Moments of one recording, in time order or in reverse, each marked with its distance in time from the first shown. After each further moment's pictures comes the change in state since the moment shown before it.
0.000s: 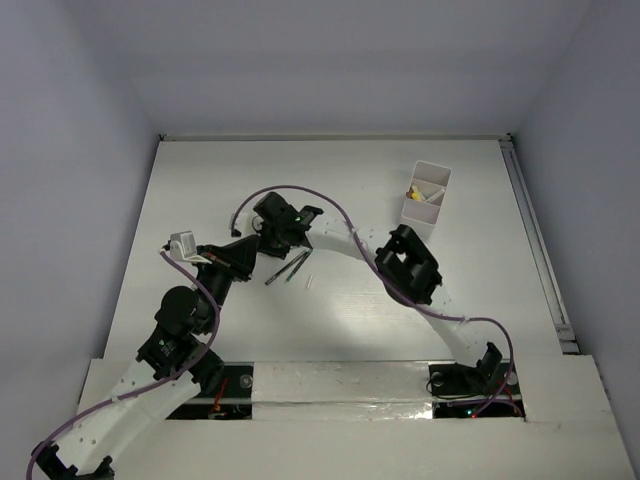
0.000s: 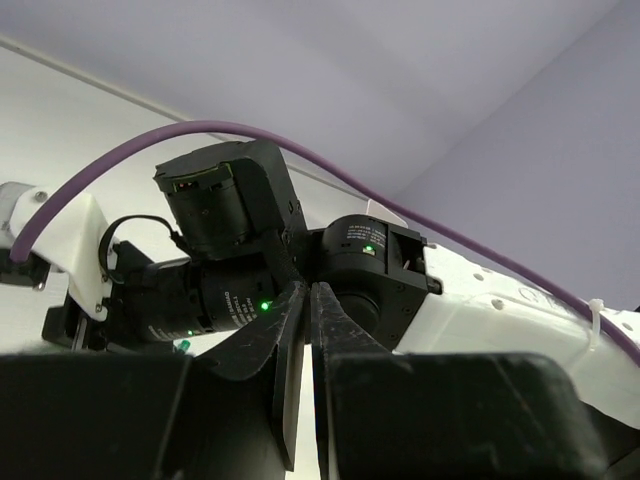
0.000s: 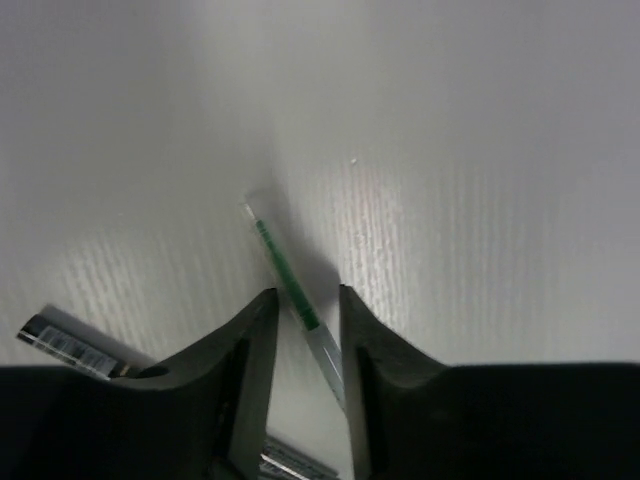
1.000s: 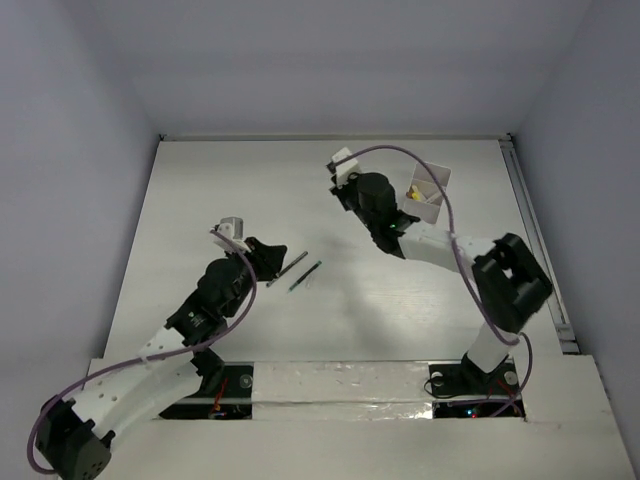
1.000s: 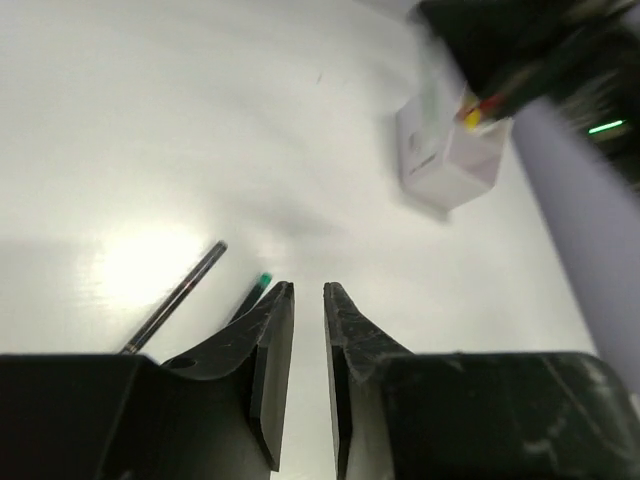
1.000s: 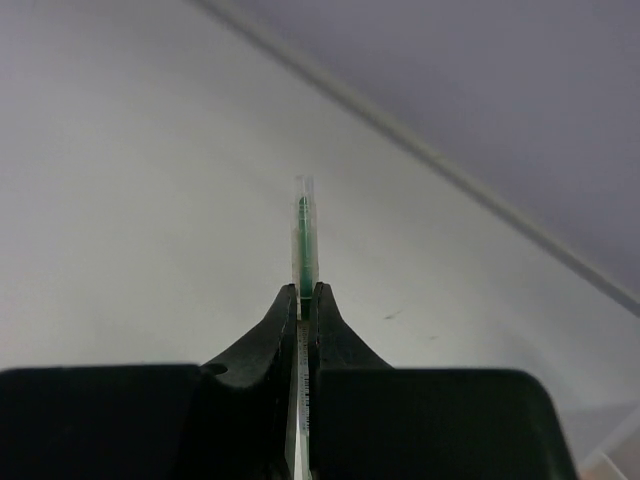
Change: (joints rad) left arm 0.000 0.315 0.000 0.018 0.095 0.000; right arm -0.249 -0.641 -0.885 0.949 0.338 0.208
